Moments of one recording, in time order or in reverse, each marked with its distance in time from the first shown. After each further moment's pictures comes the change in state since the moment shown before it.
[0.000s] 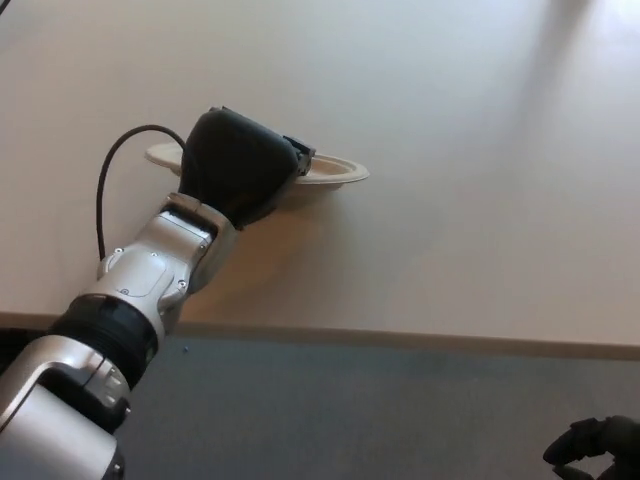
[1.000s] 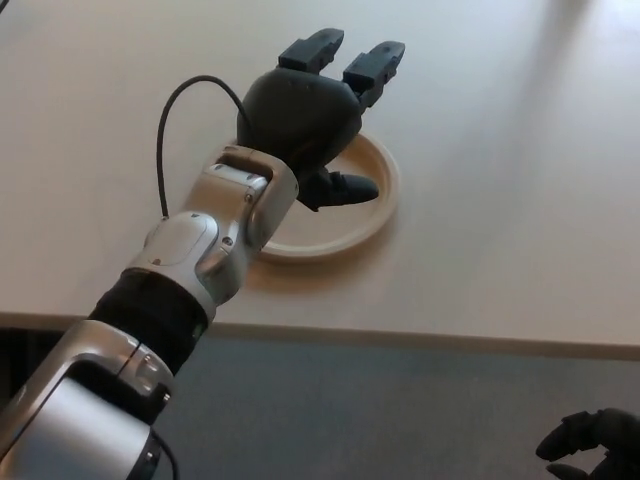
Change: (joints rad) left_arm -0.007 -0.072 0.129 -0.269 -0.255 0.018 -0.350; right_arm -0.013 0.000 0.011 -0.015 -0.009 -0.001 0.028
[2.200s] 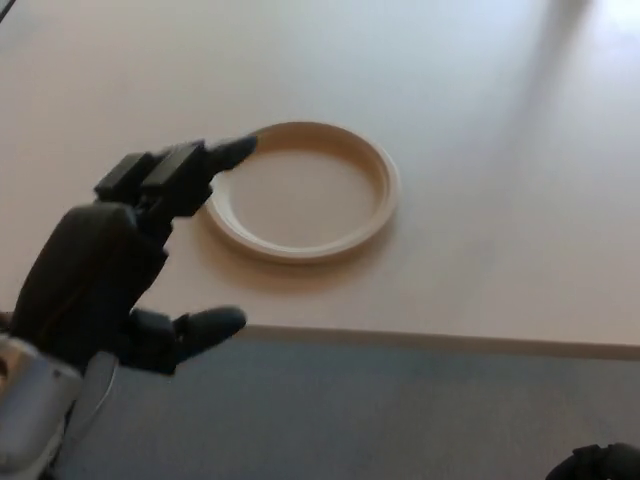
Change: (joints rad) left_arm 0.989 0.208 0.489 -1.099 -0.474 -0.096 -0.334; right_arm 0.081 0.016 -0.044 0.011 0.005 0.002 -0.032
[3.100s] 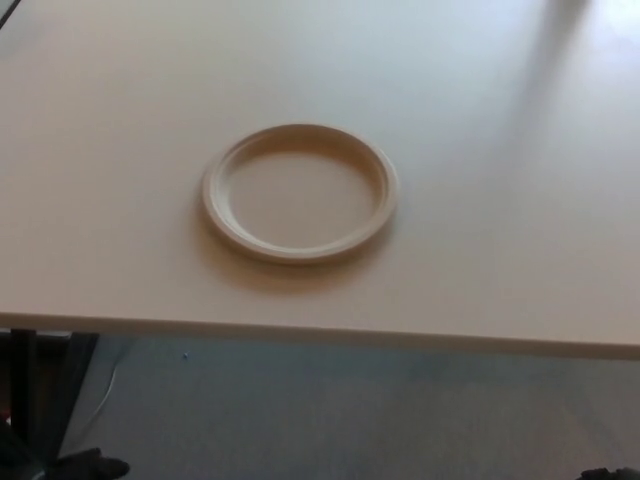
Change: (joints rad) left_arm 0.119 0.203 -0.122 0.826 0.097 -0.214 0.120; right_arm 0.042 0.023 -0.037 0.030 0.016 0.014 -0.041
